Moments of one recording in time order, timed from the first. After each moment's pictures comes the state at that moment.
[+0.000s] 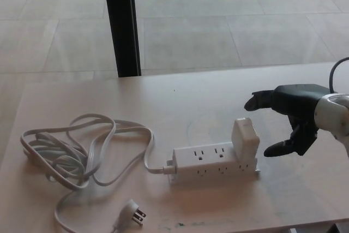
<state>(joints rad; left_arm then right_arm) 0.10 0.61 0.49 1.00 -0.20 -0.09 -0.28 -0.80 -0.64 0.54 0.38 -0.55 0.11 0.51</state>
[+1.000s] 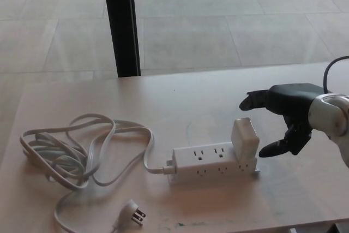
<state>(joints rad) 0.10 0.61 0.47 1.00 -0.21 -0.10 -0.28 -0.79 -0.60 0.52 0.38 -0.59 0.10 0.52</state>
